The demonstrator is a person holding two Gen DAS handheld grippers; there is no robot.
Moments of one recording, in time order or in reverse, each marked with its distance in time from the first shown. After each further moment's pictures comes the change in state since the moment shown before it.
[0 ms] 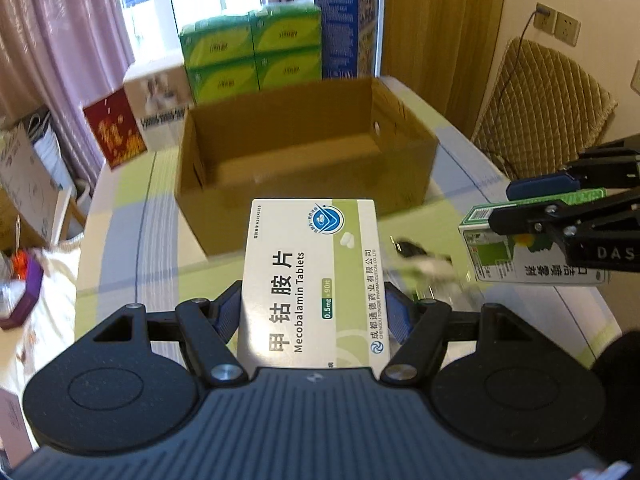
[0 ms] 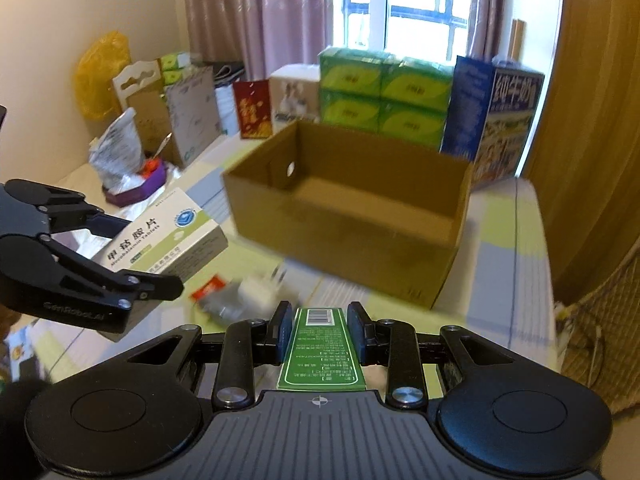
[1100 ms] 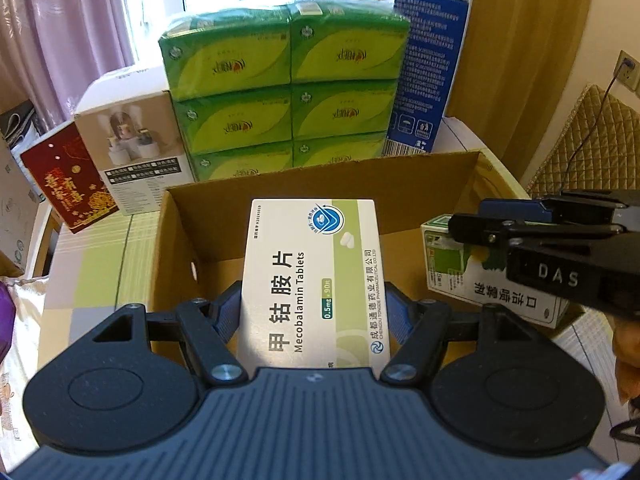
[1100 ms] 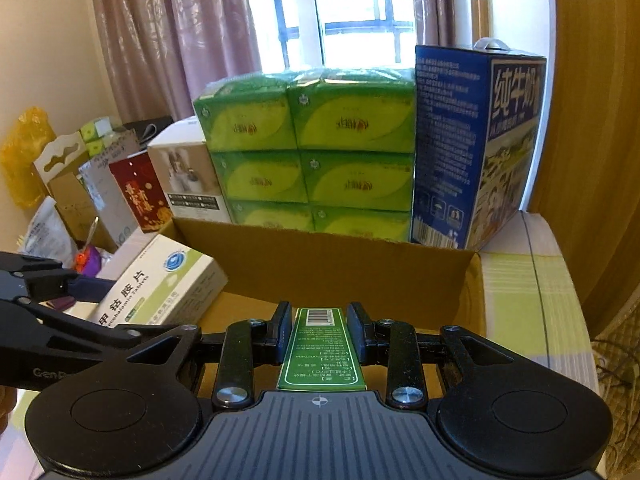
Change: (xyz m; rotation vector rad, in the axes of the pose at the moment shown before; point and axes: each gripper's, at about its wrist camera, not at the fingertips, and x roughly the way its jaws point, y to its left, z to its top) left arm 0.195 0.080 0.151 -0.115 -0.011 0.020; right arm 0.200 -0.110 0.122 0.186 -0.104 -0.049
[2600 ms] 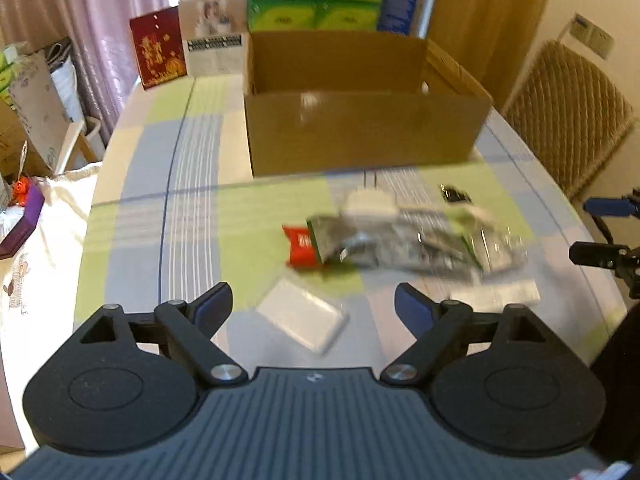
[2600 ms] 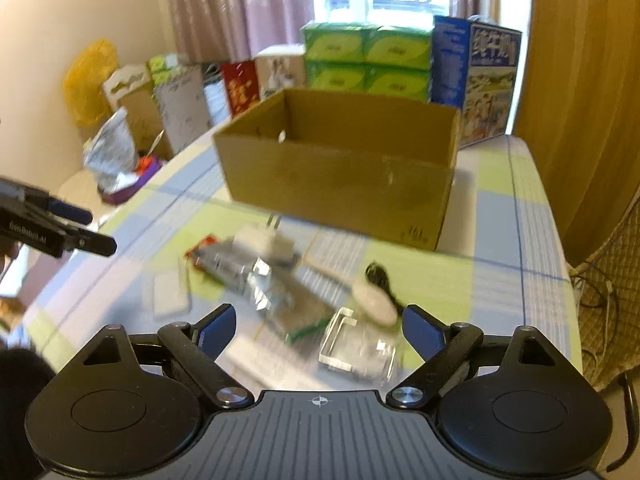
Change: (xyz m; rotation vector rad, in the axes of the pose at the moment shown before) left arm -0.193 0.022 -0.230 -0.038 0.087 -0.022; right arm -0.220 0.067 -0.204 -0.119 0.112 0.069
